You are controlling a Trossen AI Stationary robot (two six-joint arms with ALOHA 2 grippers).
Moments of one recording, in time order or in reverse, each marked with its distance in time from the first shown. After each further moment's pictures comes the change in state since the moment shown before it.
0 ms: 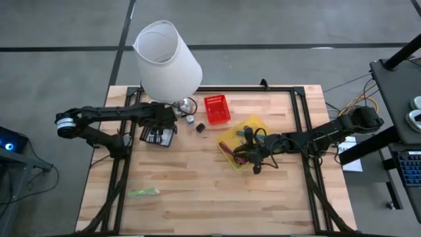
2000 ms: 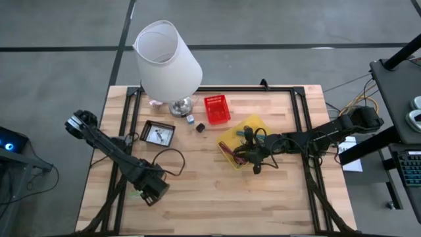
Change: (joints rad) left arm -0.977 0.184 0.274 -0.233 0.602 -1.681; right arm 0.000 0.000 0.000 0.002 0.000 -0.003
